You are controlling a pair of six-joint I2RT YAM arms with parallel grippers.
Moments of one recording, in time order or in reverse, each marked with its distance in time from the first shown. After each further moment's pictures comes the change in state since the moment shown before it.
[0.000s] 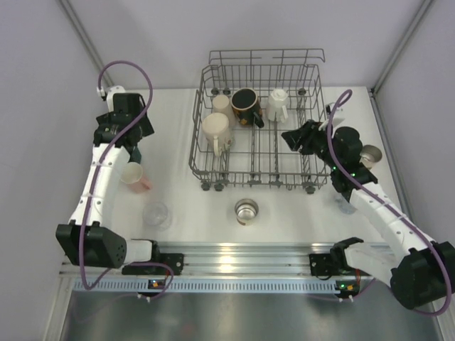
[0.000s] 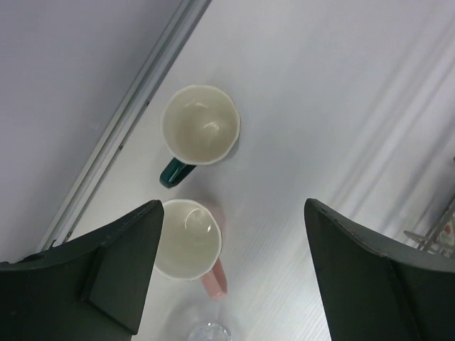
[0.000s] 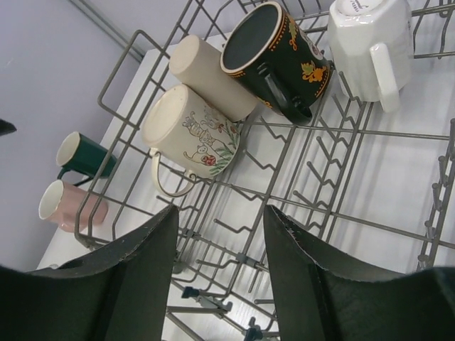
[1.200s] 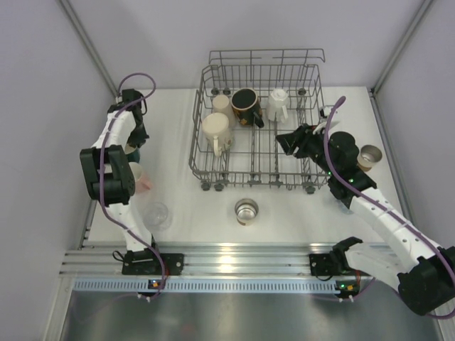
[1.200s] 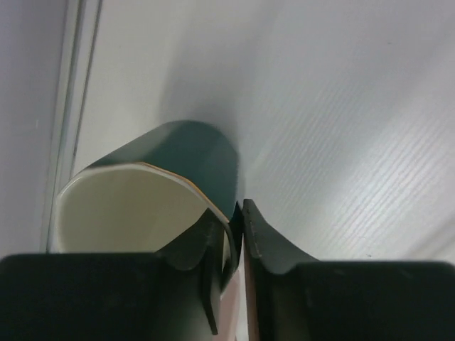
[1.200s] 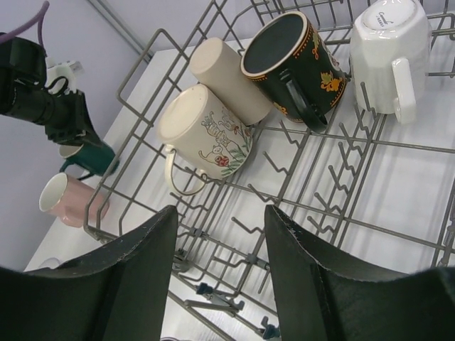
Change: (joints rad) left arm 0.179 0.602 0.199 -0.010 0.168 0.150; right arm 0.122 -0.055 0.000 -0.014 0.106 -0.045
